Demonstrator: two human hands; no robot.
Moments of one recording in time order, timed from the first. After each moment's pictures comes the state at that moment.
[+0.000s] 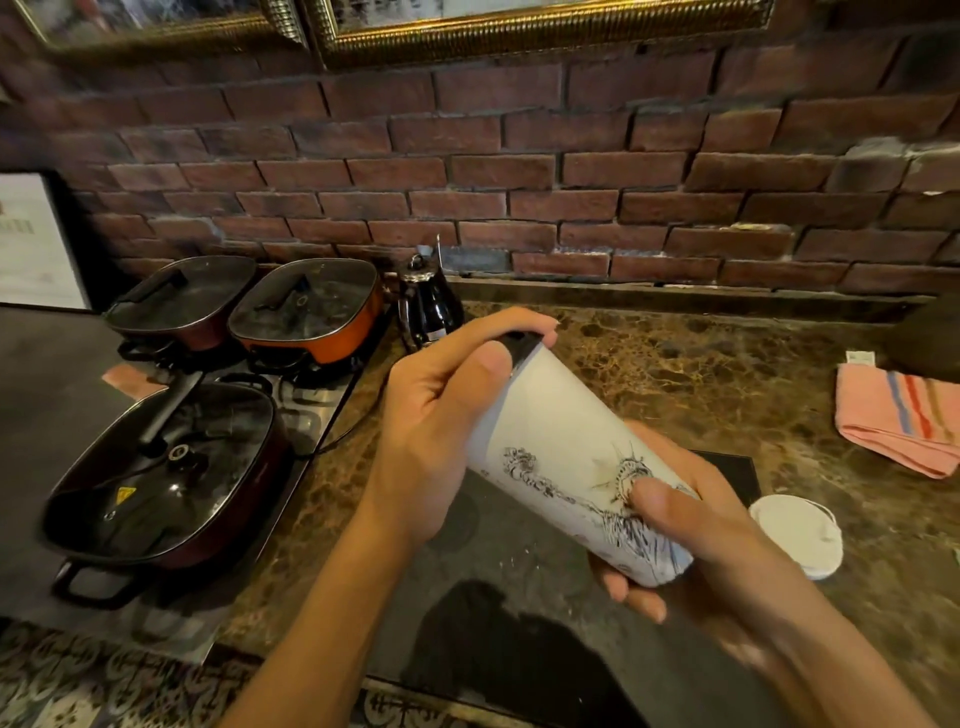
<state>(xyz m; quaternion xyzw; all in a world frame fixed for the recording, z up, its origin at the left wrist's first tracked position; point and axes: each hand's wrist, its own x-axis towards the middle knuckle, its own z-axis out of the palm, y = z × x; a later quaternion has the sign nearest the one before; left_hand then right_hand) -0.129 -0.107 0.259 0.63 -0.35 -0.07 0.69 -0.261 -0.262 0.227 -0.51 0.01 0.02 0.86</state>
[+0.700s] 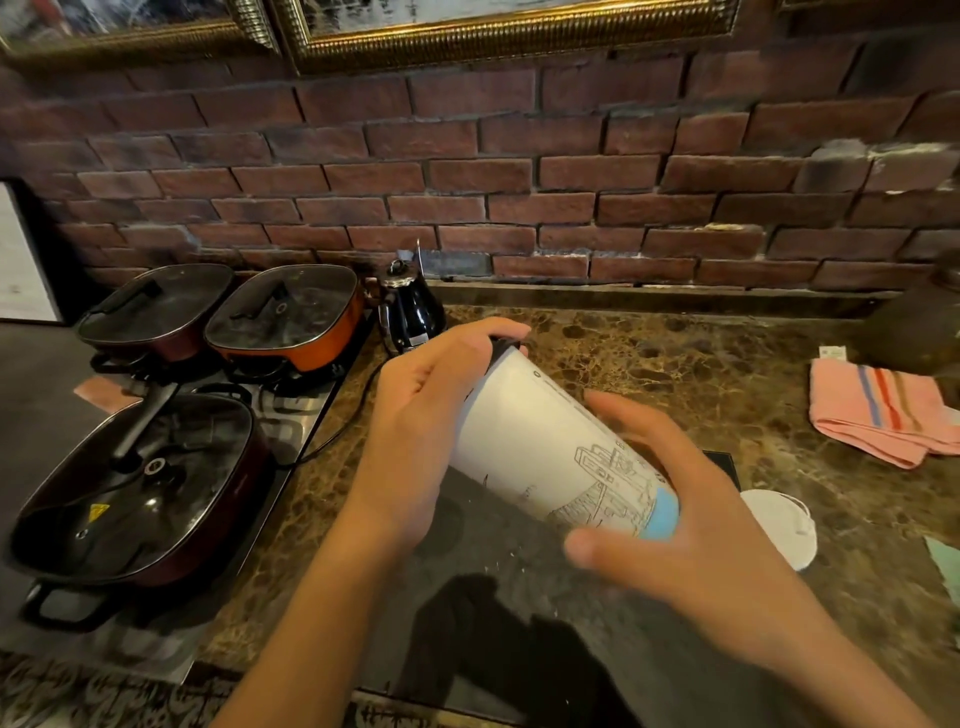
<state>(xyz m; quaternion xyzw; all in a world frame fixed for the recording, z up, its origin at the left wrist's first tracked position) -0.131 -0.121 0.261 0.66 -0.28 -0.10 0.69 -0.269 -0.269 0.232 -0.77 0.09 -0.08 0.63</state>
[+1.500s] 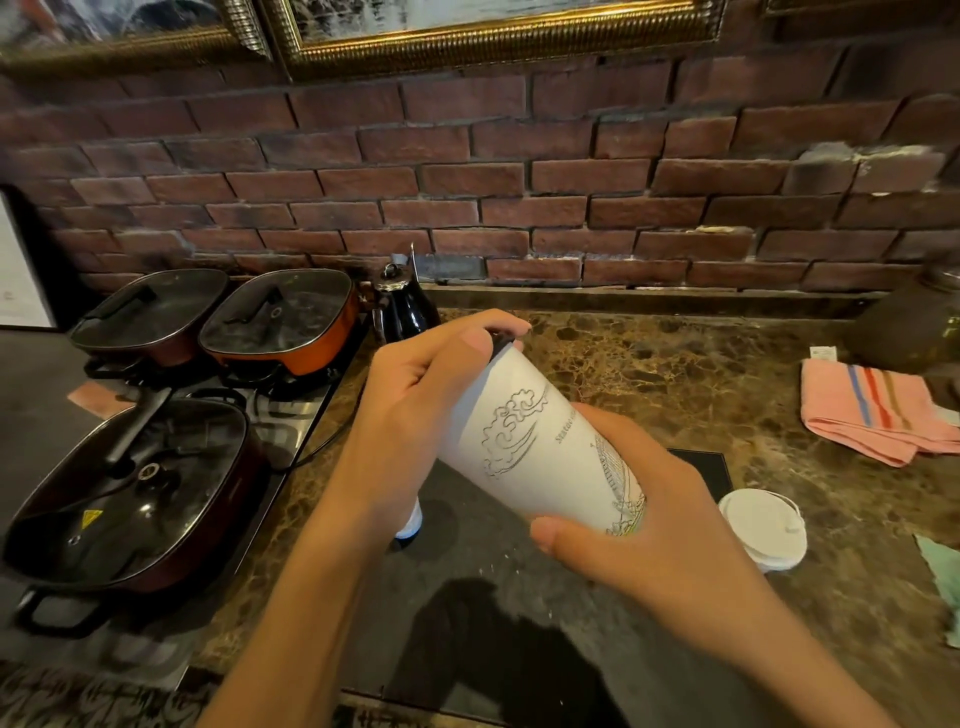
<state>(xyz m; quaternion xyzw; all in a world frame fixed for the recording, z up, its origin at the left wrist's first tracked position) -0.128 -0.120 0.271 0.67 -0.33 -0.11 0.66 -0.263 -0.264 0.228 -0.82 0.07 -0.15 0.54</state>
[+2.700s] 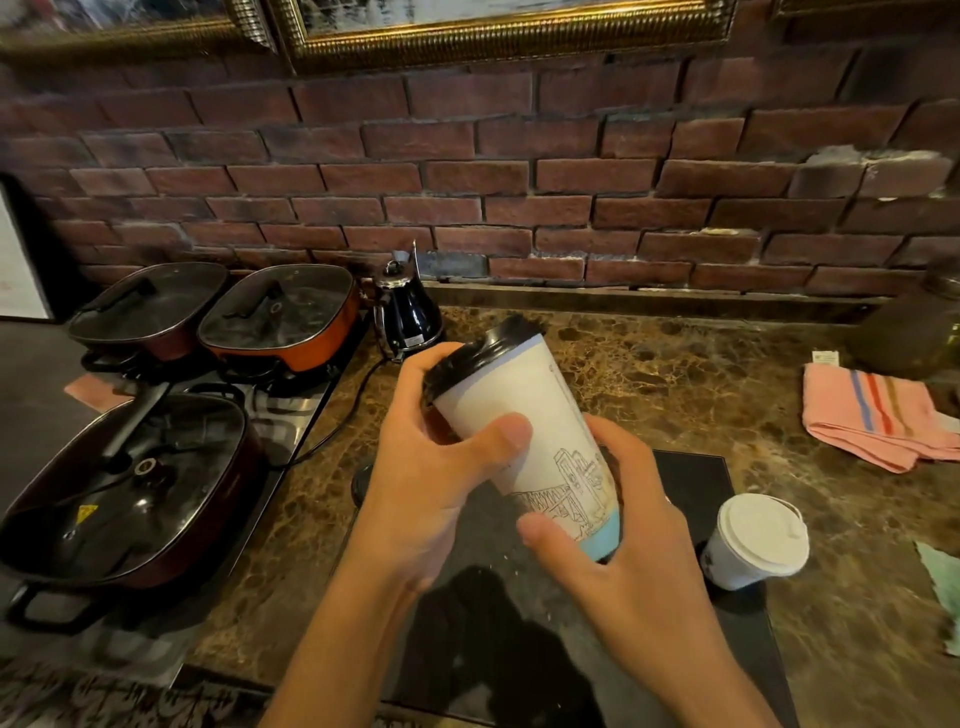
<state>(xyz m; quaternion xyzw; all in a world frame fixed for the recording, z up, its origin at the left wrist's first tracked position) -0.140 -0.116 0.229 0.55 -0.20 -0.20 0.79 -0.259 -0.236 0.209 -0.78 0.16 -0.19 0.58</state>
